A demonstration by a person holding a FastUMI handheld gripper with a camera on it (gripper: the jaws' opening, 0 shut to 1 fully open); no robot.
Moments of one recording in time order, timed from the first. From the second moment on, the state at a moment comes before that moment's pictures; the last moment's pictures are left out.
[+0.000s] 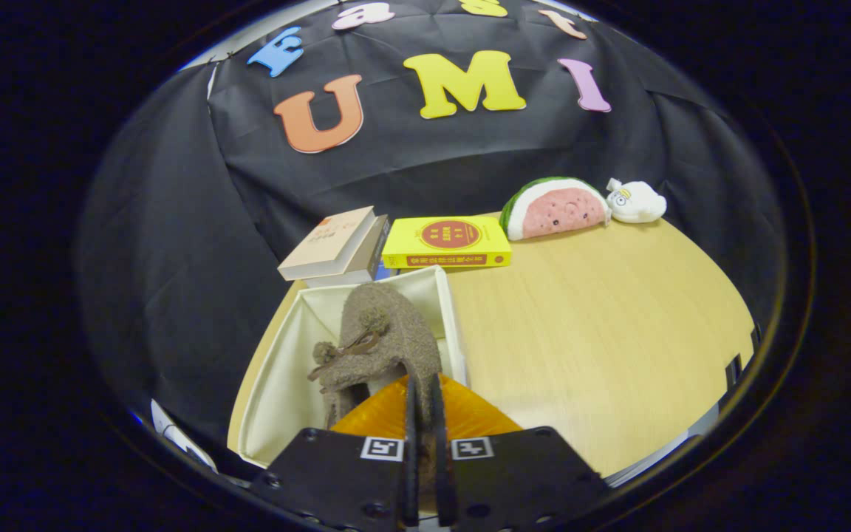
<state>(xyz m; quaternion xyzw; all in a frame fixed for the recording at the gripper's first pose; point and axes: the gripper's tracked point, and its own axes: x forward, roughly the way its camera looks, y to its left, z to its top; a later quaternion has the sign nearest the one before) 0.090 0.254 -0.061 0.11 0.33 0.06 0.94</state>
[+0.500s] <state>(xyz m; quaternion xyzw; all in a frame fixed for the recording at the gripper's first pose) 0.071 0.213 -0.002 0.06 0.20 0.06 0.98</state>
